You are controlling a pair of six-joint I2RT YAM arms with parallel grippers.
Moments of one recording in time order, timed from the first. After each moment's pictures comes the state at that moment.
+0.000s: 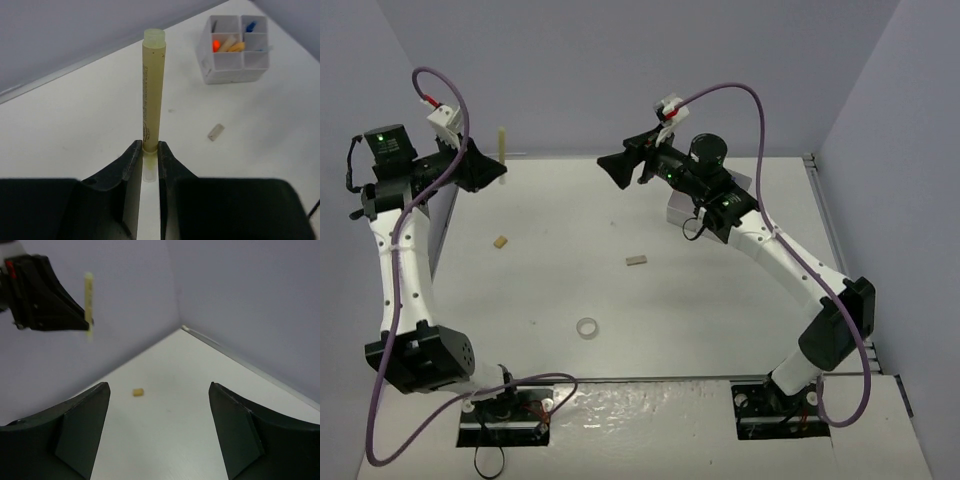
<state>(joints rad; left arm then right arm) 0.30 1.47 1.73 -0.76 0.96 0.25 0.61 1.56 1.47 0.18 -0.31 0.22</state>
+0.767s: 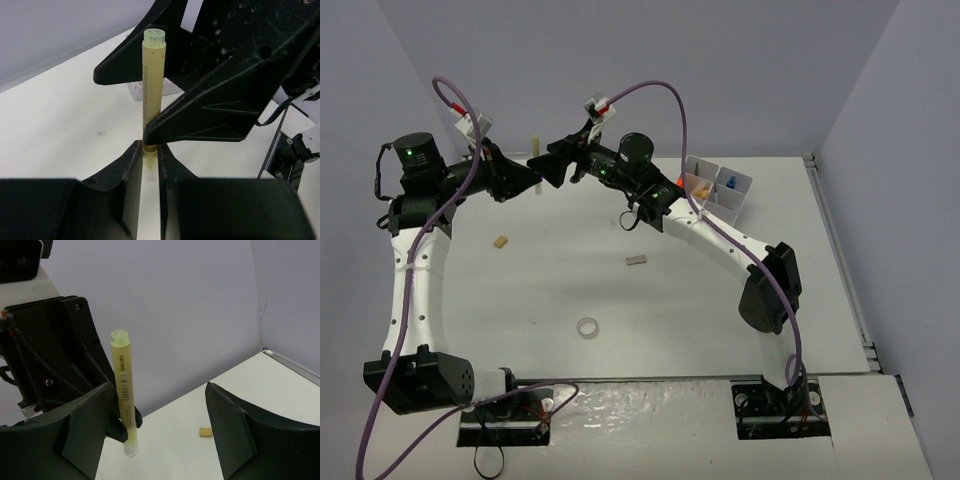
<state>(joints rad) 0.15 1.31 1.52 -0.51 1.10 -0.03 0.80 1.99 1.88 0.35 -0.36 0.44</state>
